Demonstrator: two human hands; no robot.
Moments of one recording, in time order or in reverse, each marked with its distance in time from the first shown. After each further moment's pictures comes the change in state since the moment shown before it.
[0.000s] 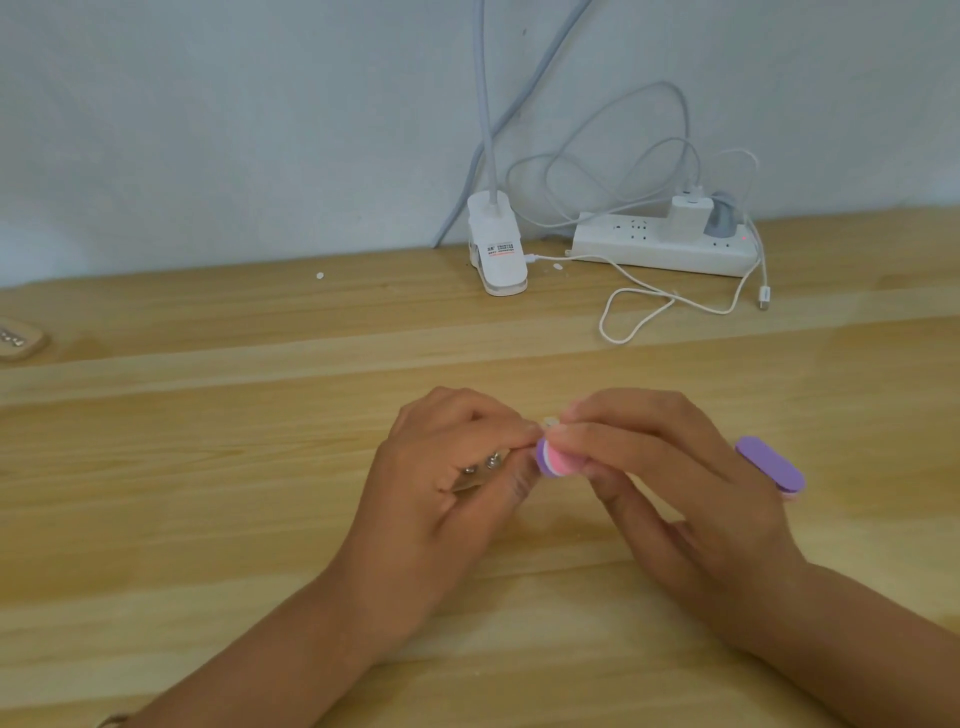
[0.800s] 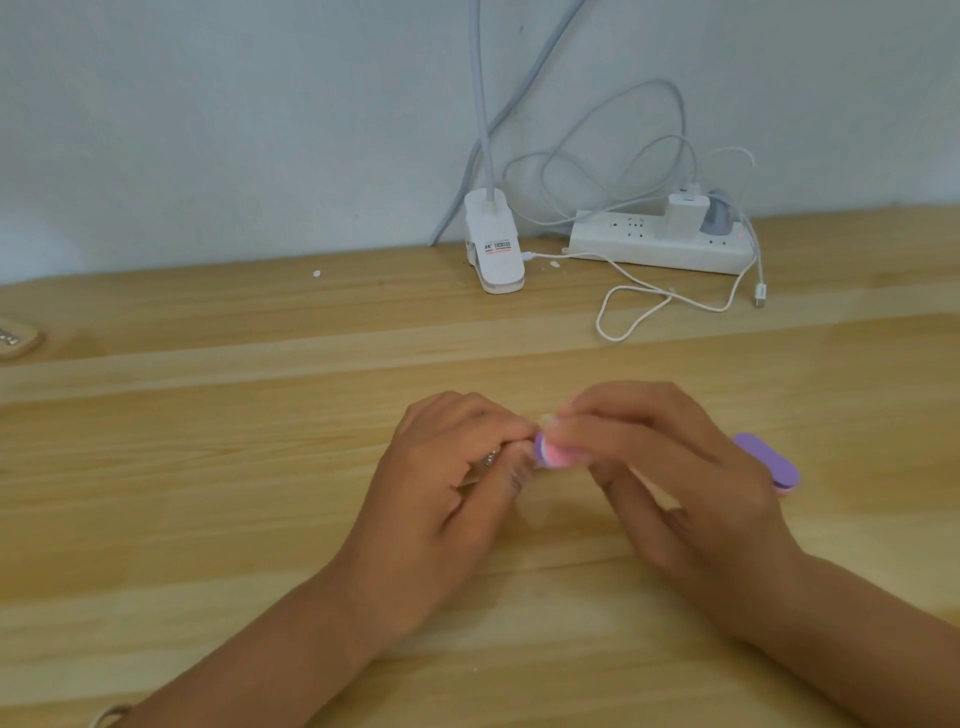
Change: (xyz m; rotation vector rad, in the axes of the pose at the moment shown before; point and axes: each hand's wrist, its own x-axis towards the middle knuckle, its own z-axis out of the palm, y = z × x) left_hand -0.001 -0.004 0.001 0.031 -0.088 0.036; right_hand 0.002 -0.002 0.000 -0.017 -0.044 0.034
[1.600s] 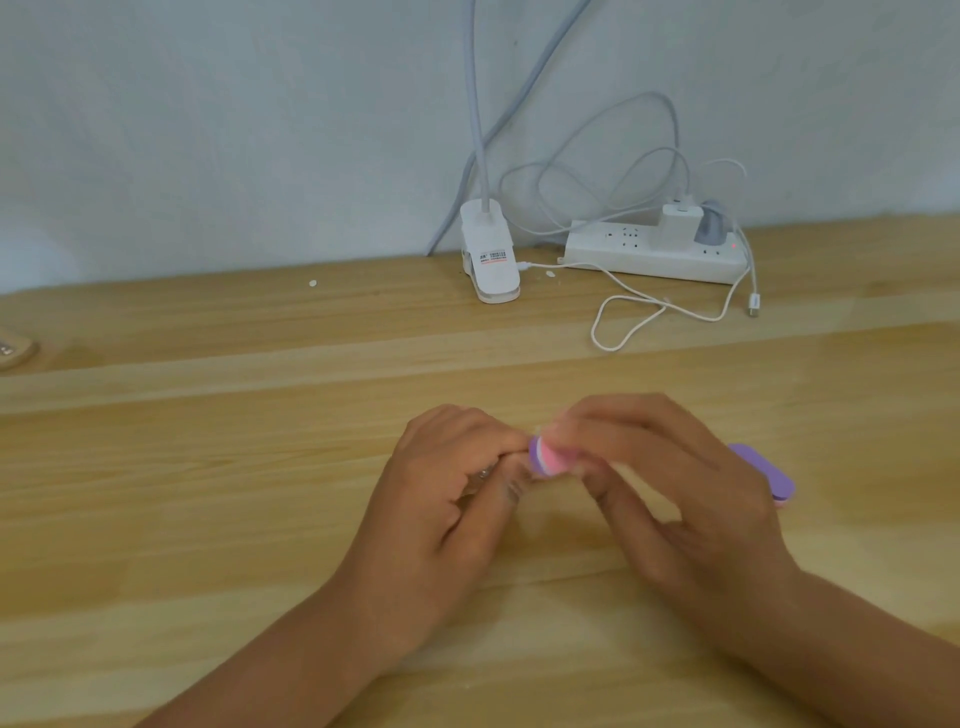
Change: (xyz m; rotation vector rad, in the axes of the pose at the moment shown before) left_hand 0.000 0.002 0.005 -0.042 0.009 -0.016; right_hand -0.001 -0.003 0.001 0.045 0.063 0.057
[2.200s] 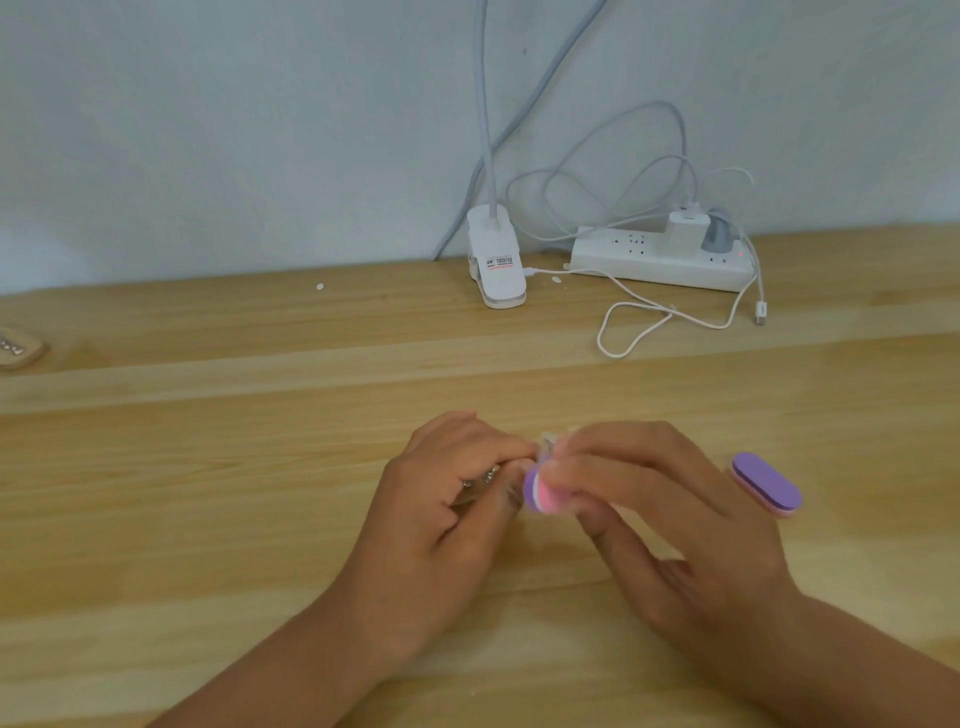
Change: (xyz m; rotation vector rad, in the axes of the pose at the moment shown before) left_hand -0.002 -0.002 -0.002 -0.098 0.021 -0.046; right_hand -0.002 -0.003 0.002 0.010 -0.002 -0.058
